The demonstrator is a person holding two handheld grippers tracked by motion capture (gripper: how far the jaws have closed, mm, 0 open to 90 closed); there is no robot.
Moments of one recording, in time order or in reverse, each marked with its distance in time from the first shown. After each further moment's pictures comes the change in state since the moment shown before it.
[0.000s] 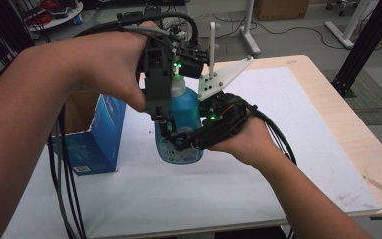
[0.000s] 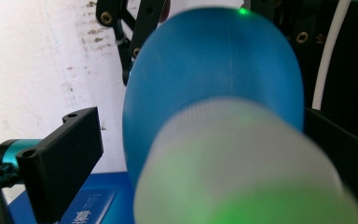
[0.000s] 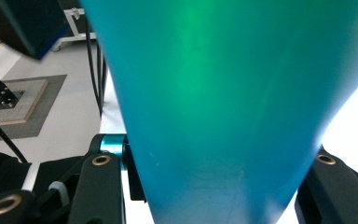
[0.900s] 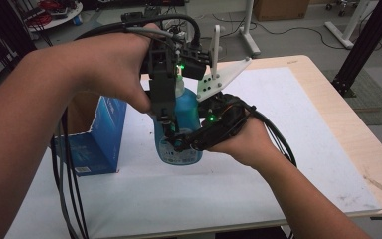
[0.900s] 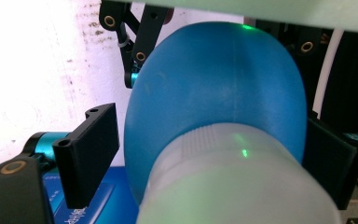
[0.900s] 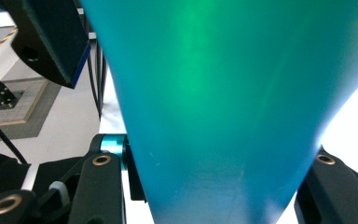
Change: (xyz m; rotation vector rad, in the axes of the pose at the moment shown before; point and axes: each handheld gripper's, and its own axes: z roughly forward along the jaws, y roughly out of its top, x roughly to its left) left arm 0.001 0.000 0.000 0.016 0.010 -0.031; right arm 0.000 0.000 0.003 0.005 -0.005 0.008
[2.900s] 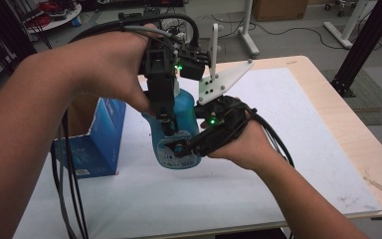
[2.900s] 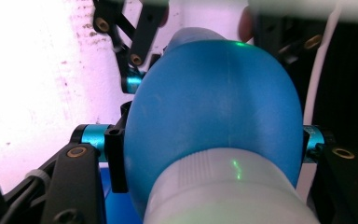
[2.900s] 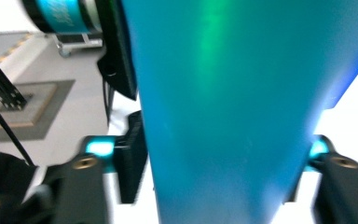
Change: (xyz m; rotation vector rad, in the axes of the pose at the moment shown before) left arm -0.001 -0.002 -0.003 -0.005 -0.025 0.001; right arm 0.002 0.000 -0.002 -0.051 0.038 -0.030
